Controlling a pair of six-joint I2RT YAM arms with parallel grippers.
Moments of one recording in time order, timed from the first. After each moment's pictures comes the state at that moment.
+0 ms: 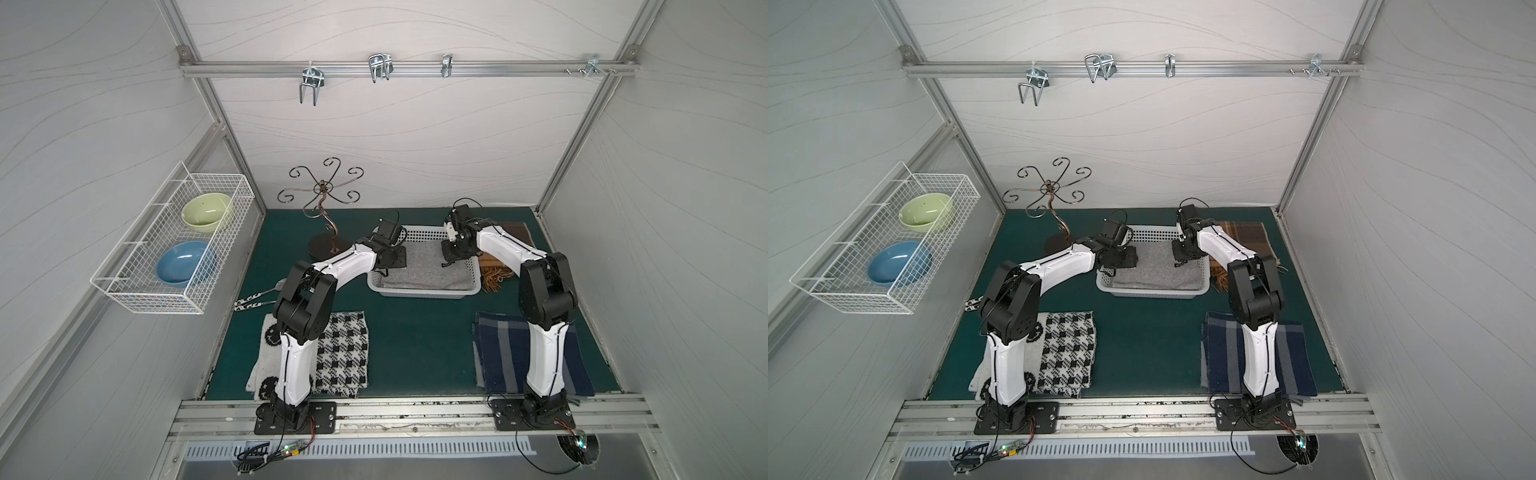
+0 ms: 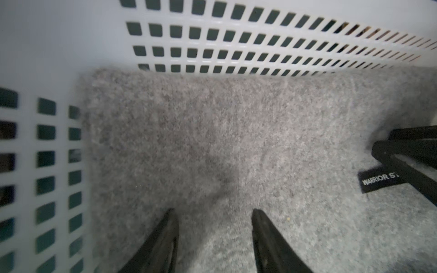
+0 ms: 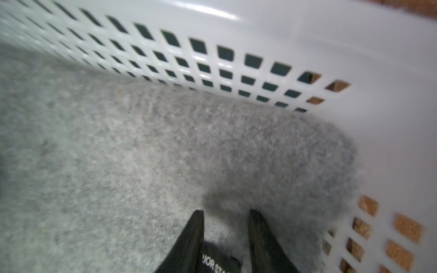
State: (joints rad) left arm -0.51 2.04 1.51 -0.43 0.01 -0.47; right arm 0.40 2.08 1.66 -0.73 0.00 0.11
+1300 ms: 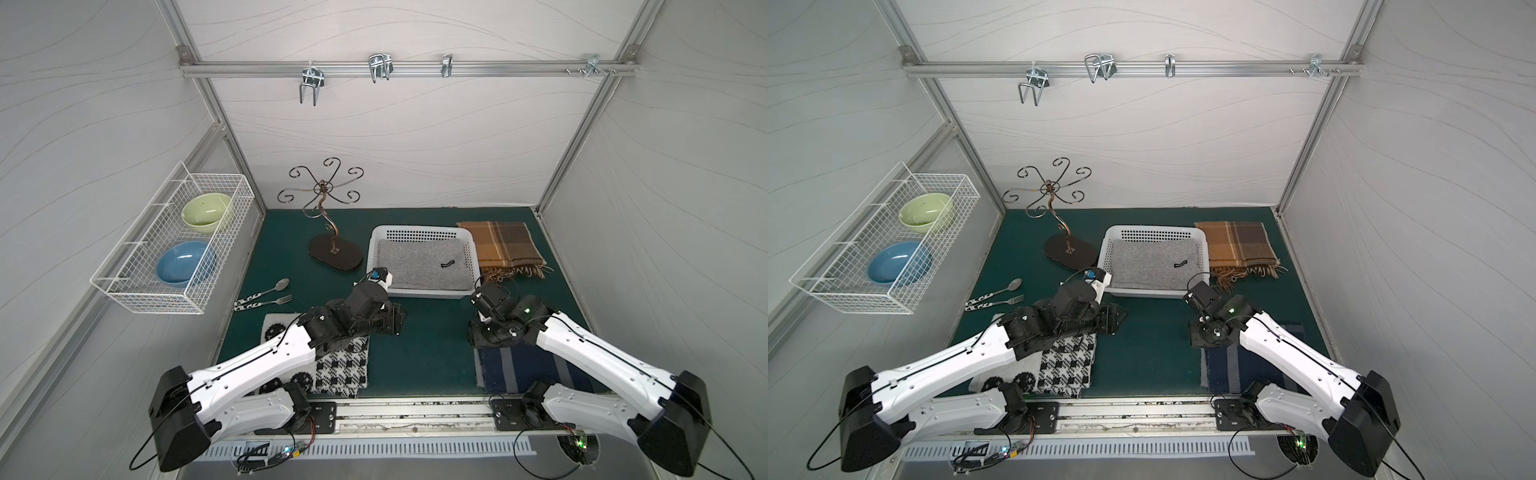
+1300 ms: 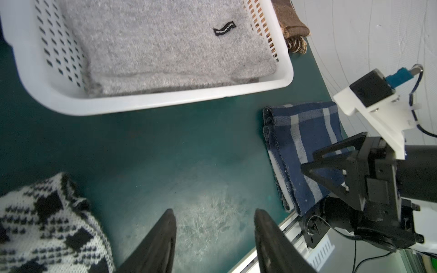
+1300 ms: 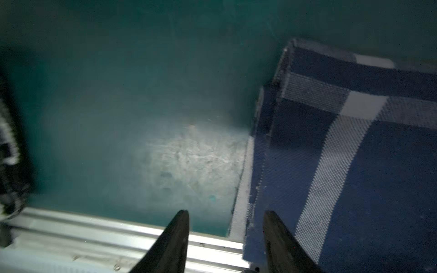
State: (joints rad) left arm -0.90 1.06 0.82 -0.51 -0.05 -0.71; right arm 0.78 1.09 0.82 -1.06 0.08 0.67
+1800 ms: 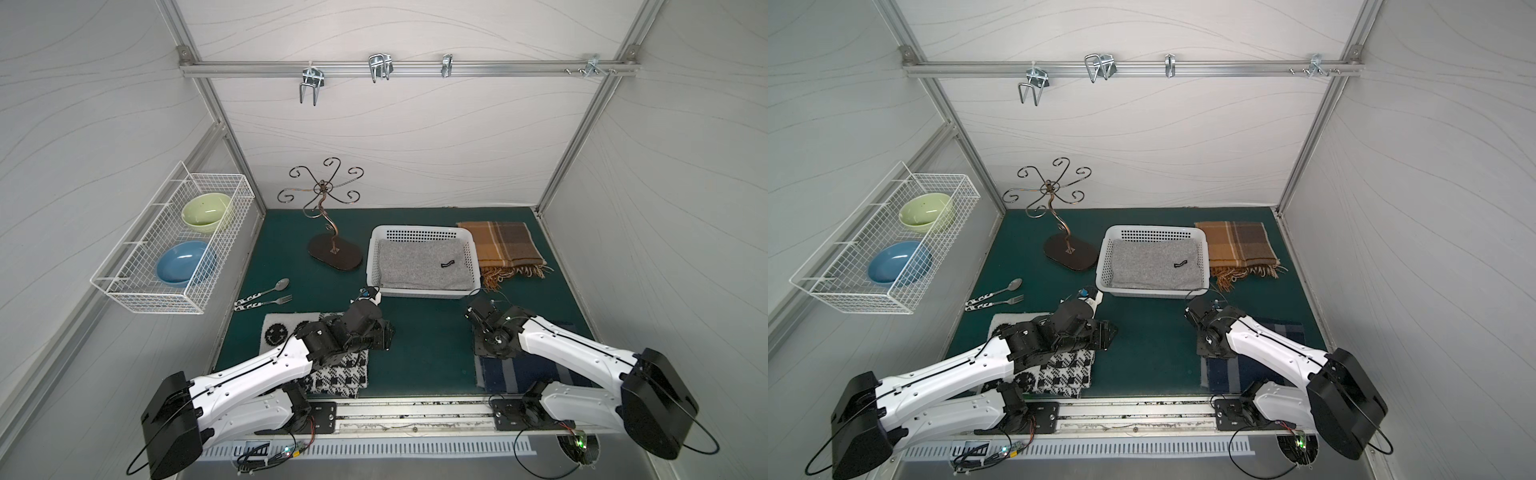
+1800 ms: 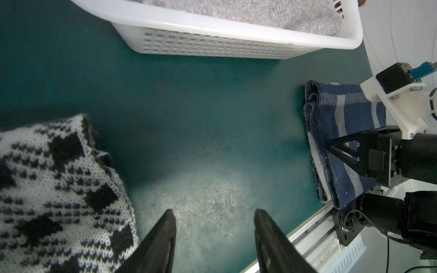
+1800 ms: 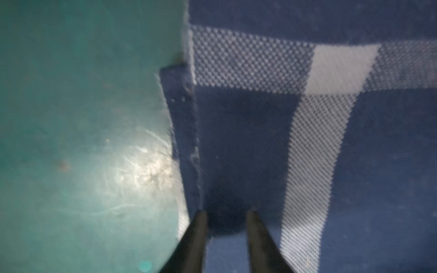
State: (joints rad) left arm -0.91 1.01 0.63 -0.46 -0.06 -0.78; right arm 0.76 1.19 0.62 -0.89 0.18 0.76
